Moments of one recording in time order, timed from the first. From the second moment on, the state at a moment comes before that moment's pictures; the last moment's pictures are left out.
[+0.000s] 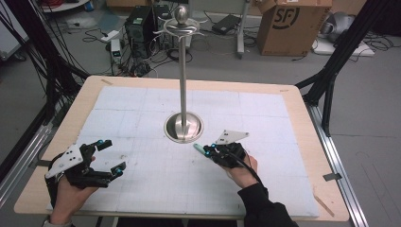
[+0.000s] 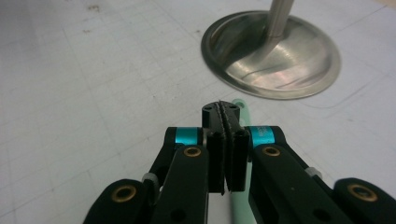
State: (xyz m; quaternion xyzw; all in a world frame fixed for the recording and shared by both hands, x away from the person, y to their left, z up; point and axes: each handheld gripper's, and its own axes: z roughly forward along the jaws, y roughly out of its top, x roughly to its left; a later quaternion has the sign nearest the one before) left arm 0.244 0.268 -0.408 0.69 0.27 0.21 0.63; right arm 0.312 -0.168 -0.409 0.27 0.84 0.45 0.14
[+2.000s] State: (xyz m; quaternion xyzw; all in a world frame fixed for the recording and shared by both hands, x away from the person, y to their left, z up) left arm 0.254 0.253 -0.405 0.70 0.26 0.20 0.64; right arm 0.338 -0.163 -0.413 0.32 0.93 0.15 0.05
